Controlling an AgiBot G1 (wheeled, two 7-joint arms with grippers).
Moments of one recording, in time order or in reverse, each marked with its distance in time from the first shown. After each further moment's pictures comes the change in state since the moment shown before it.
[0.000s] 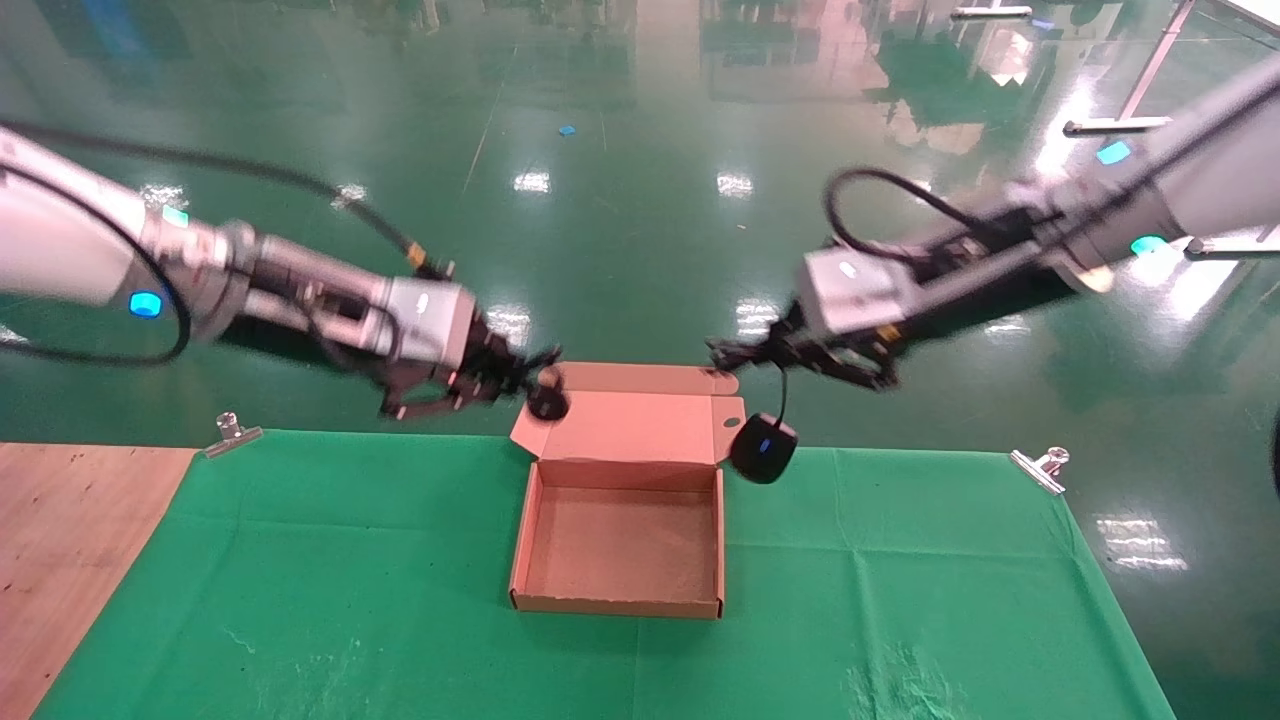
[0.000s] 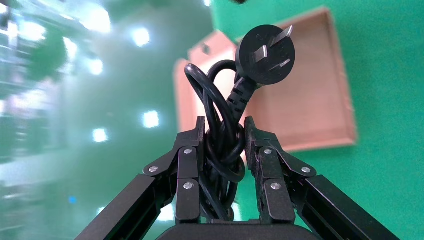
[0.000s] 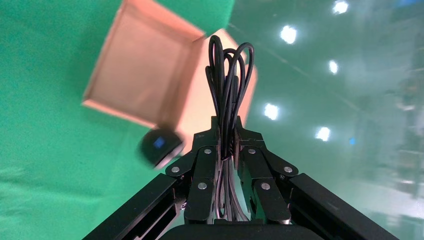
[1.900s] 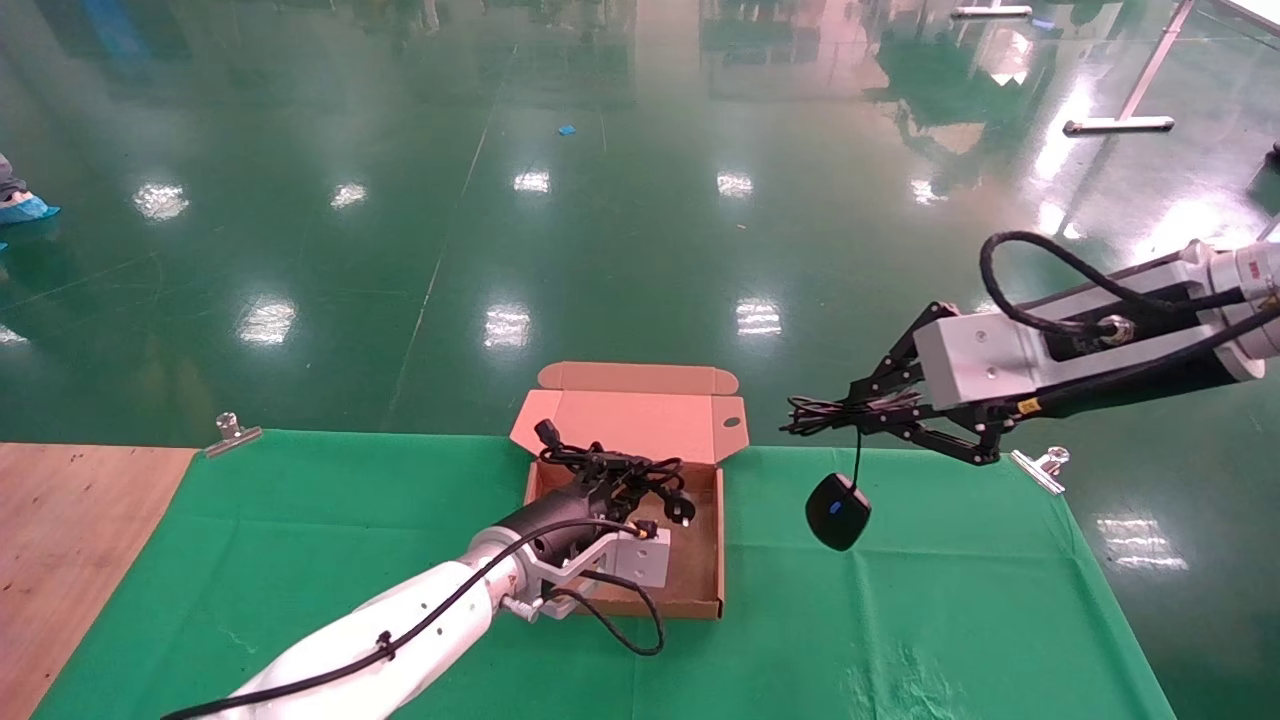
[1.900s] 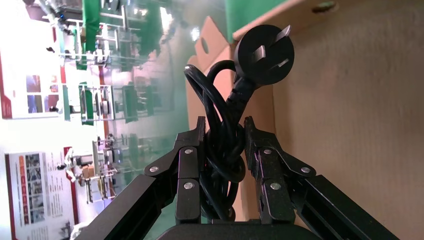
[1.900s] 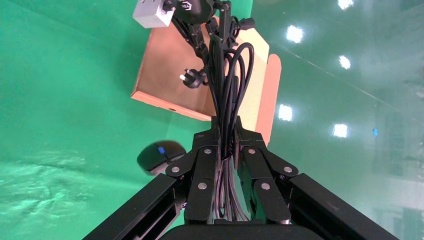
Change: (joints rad) left arm 0.775 0.177 0.206 -0.391 -0.242 -1.170 0.286; right arm -0.149 0.268 0.003 0.387 0.138 -0.119 0.177
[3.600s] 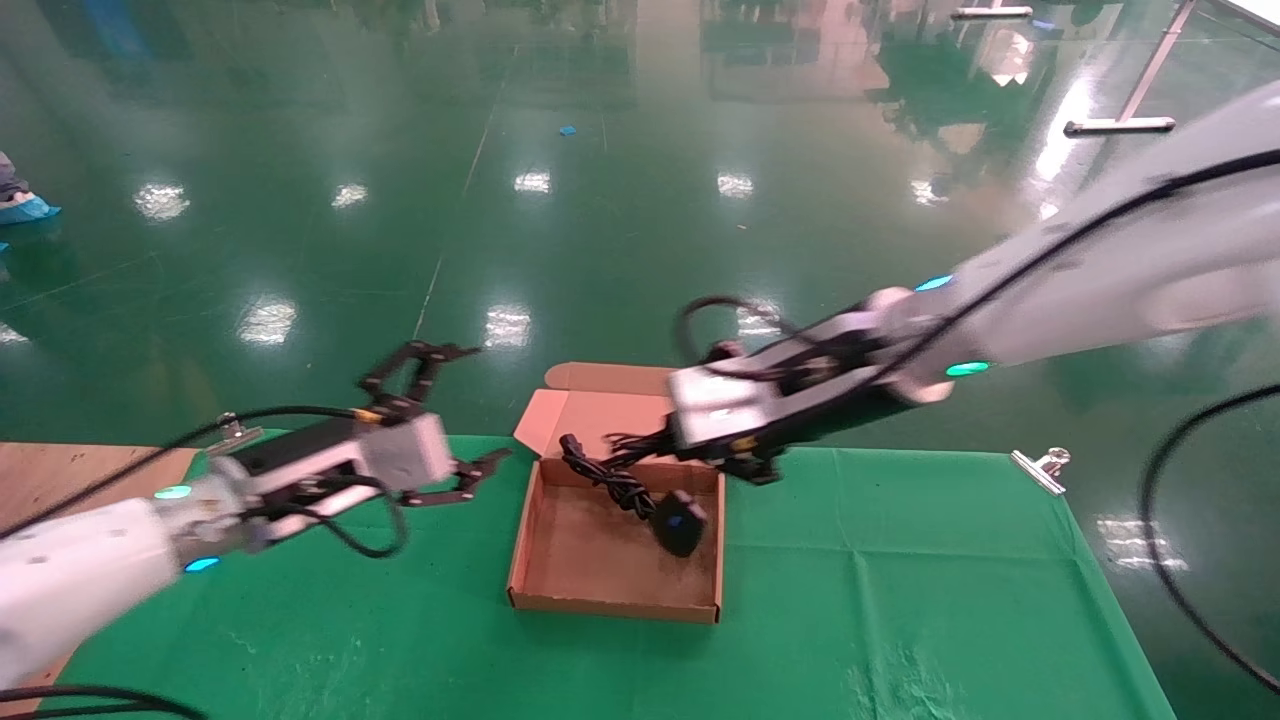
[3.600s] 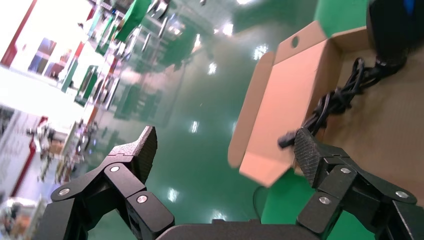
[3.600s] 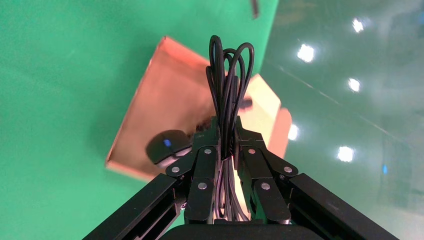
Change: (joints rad) left arm -0.012 -0.486 -0.124 -0.190 -0.668 0.425 0.057; right arm -0.091 -0.292 -0.099 0.005 -0.041 0.229 0.094
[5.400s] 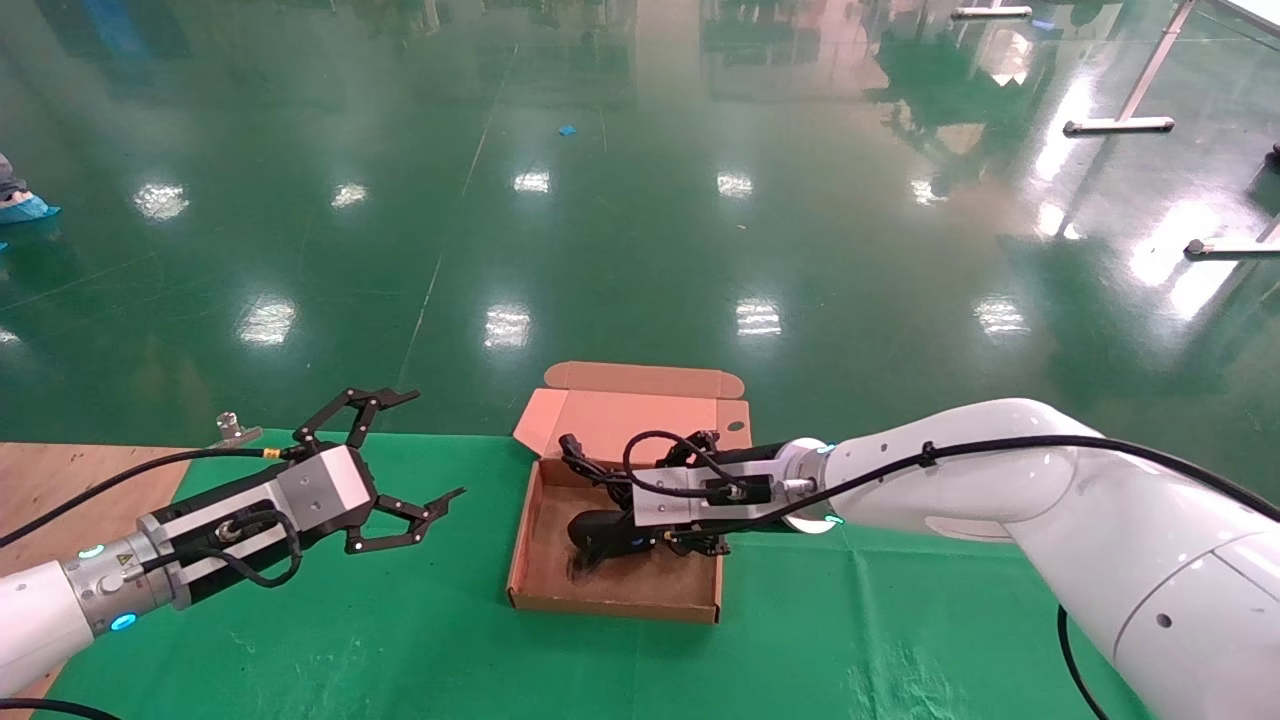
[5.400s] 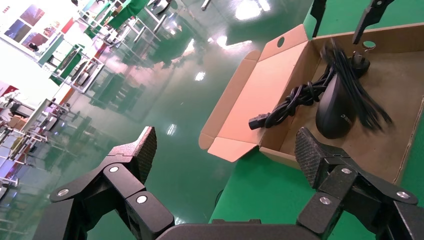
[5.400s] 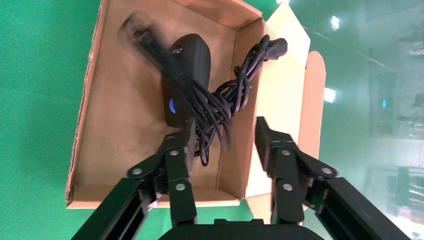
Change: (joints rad) left arm -0.006 0.021 -0.100 0.404 -0.163 0.349 0.156; right arm -0.241 -0.096 -0.374 -0.101 0.222 0.603 0.021
